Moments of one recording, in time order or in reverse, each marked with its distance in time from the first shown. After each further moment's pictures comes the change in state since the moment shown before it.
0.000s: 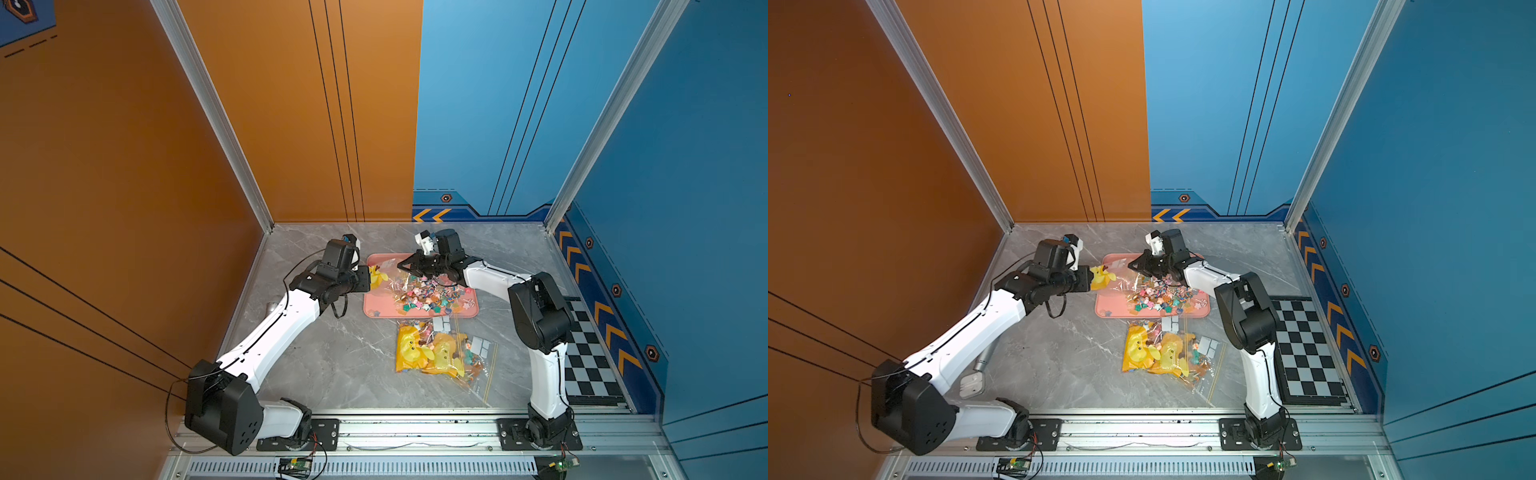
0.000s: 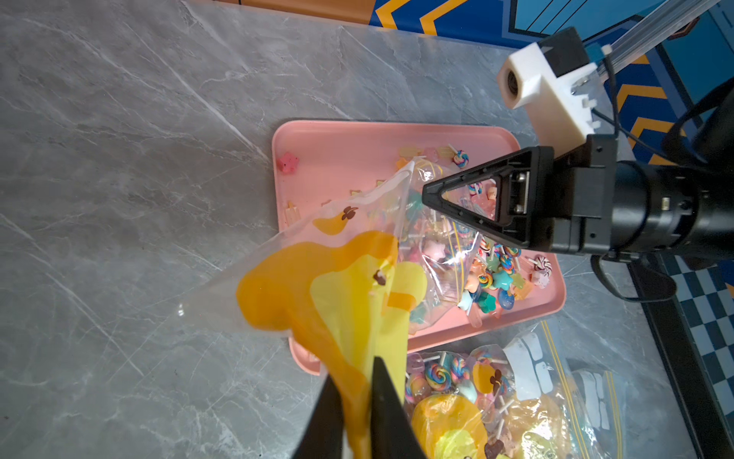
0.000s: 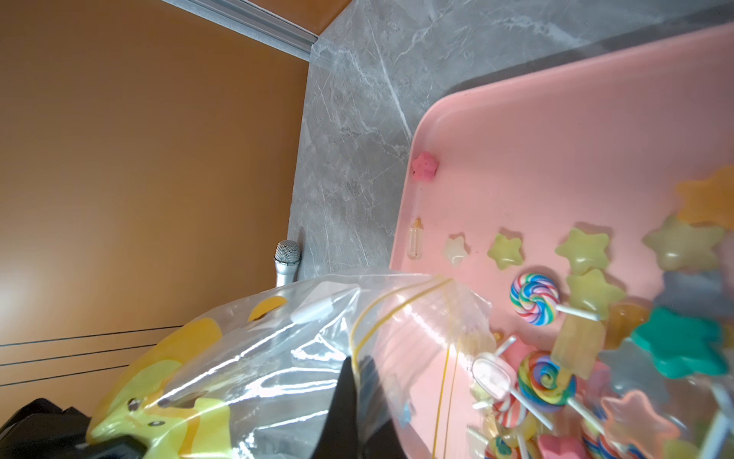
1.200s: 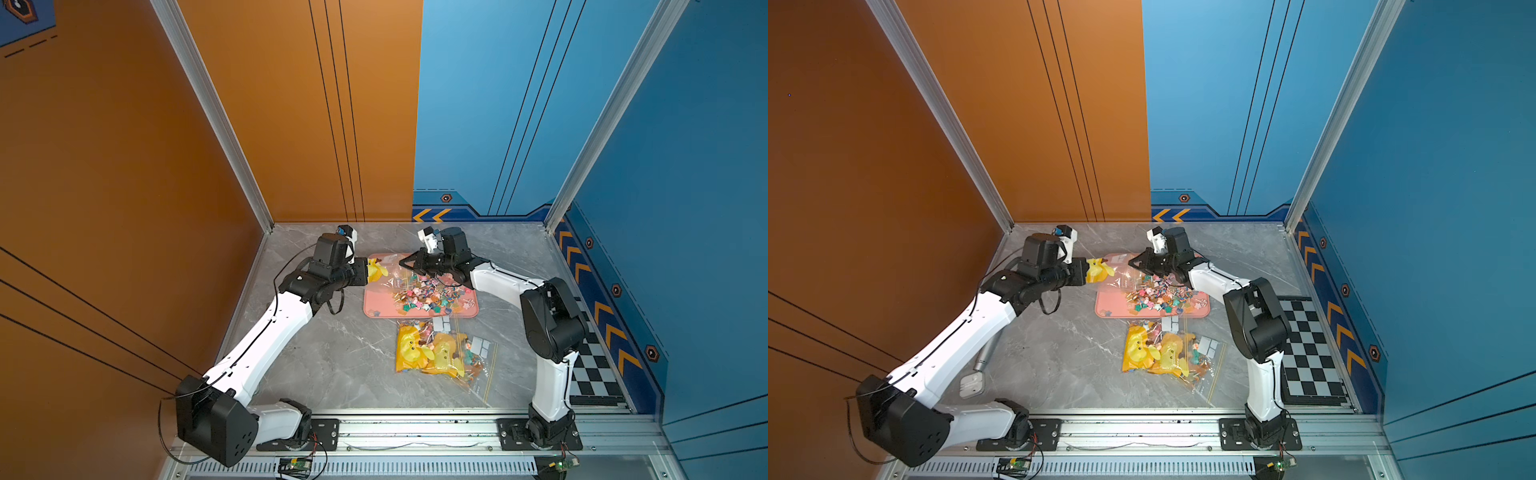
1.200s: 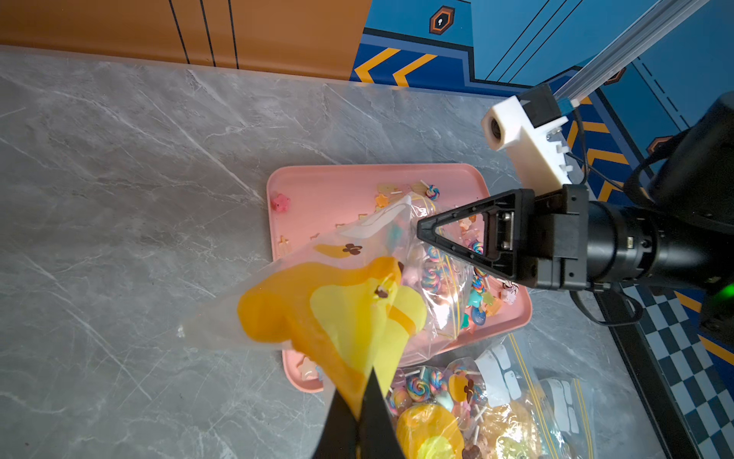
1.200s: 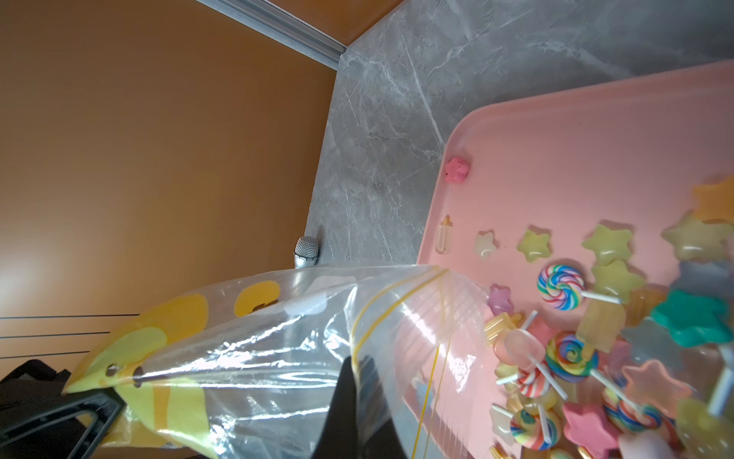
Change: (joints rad) left arm 0.005 -0.052 0.045 -0.004 0.010 0.011; right arm 0.000 -0.113 -0.092 0.034 0.000 -0.015
